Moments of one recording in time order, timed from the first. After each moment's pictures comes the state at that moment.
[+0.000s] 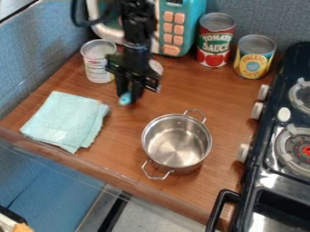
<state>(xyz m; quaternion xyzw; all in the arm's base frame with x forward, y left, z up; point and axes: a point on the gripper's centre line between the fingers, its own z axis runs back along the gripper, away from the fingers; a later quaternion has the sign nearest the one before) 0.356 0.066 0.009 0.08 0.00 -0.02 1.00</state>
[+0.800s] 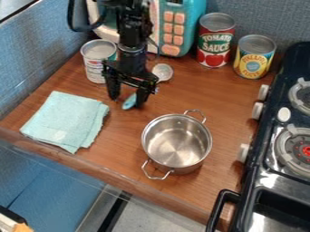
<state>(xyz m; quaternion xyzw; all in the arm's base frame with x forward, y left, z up) 0.352 0.078 0.002 0.05 0.01 0.03 1.00</state>
